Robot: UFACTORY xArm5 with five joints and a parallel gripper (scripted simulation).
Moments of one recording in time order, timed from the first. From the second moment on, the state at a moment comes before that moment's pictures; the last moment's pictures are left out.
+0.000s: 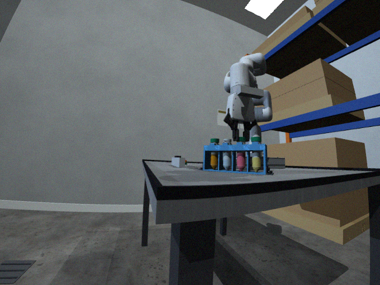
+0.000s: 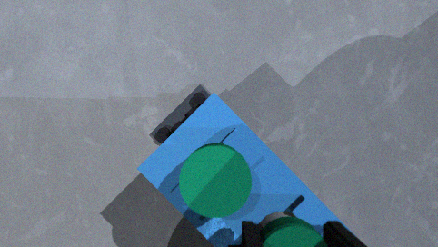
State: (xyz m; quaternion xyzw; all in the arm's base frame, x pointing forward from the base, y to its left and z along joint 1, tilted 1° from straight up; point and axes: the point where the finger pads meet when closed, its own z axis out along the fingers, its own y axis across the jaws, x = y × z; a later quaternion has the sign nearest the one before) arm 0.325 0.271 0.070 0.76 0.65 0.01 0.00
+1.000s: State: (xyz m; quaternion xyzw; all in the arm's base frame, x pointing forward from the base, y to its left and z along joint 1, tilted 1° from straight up) arm 0.325 0.271 0.071 0.52 0.86 0.01 0.00
